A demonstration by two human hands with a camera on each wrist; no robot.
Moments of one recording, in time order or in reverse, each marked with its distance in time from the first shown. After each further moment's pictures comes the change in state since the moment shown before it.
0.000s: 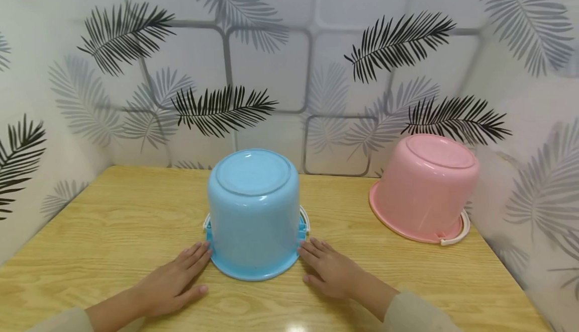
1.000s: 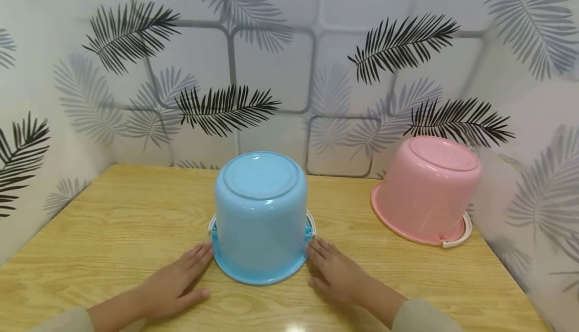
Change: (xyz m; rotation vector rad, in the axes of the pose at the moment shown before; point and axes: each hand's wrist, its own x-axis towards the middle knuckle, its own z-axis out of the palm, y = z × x) left_hand -0.003 -0.001 0.003 -0.014 0.010 -0.009; right_hand -0.007 -0.001 0.002 0.011 0.062 0.040
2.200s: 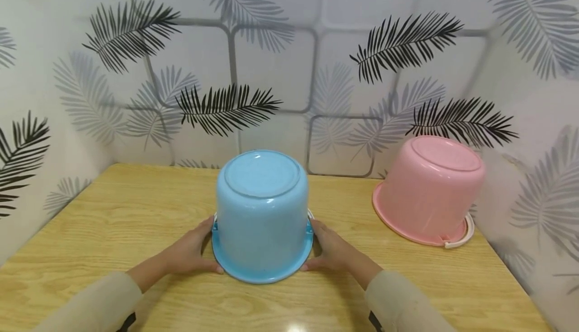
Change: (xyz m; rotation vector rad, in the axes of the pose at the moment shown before) left_hand 0.062 -0.032 -0.002 -0.437 0.090 -0.140; right_hand 0.048 0.033 0.006 0.388 0.017 0.206
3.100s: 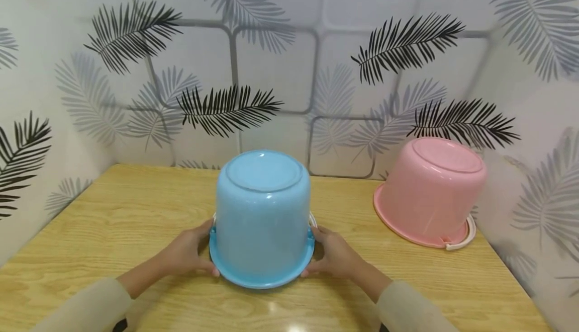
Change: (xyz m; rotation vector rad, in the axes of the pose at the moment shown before) left_hand -0.009 0.010 -0.005 -0.012 0.072 -0.015; right_hand -0.013 -0.010 -0.001 -0.021 0.101 -0.040
